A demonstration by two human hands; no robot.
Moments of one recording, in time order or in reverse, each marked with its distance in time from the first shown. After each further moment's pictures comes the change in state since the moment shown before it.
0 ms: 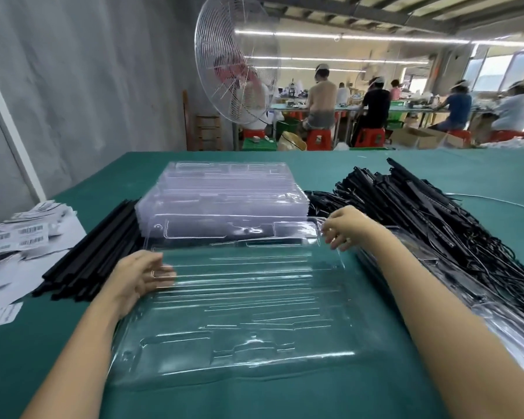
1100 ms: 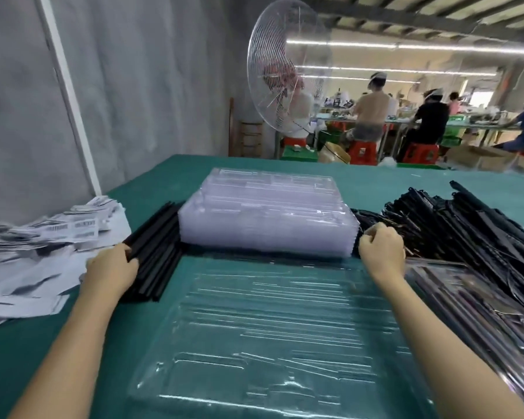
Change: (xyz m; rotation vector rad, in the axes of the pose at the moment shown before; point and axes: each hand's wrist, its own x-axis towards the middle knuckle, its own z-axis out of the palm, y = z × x) left_hand 0.029 0.027 -0.071 1.278 0.556 -0.005; right_hand 0.054 -0.001 0.051 -0.259 0.691 -0.170
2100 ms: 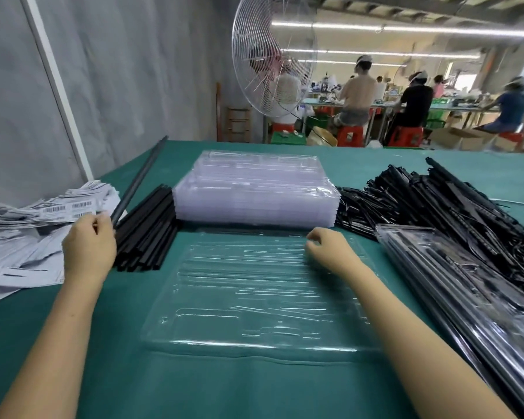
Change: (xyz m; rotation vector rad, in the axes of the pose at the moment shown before) left_hand -0.056 -0.001 -0.035 -0.566 0.351 0.069; right_hand -0.073 -0.010 0.002 0.059 -0.509 -0.208
